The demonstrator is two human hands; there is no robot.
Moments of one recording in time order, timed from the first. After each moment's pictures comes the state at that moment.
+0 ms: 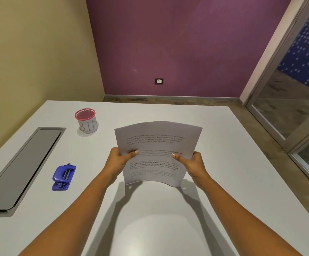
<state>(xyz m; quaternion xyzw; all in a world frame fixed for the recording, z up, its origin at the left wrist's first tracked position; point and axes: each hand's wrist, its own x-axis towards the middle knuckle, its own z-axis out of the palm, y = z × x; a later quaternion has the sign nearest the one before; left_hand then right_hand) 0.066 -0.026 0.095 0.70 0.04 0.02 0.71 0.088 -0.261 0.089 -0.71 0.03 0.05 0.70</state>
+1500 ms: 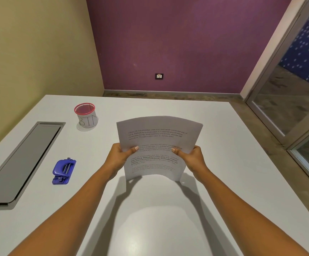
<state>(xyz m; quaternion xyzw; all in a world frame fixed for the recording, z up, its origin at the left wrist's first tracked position) 0.063 -0.028 0.092 0.70 0.06 0.00 0.71 0.090 -0.261 0.090 -0.73 0.03 0.05 0.68</state>
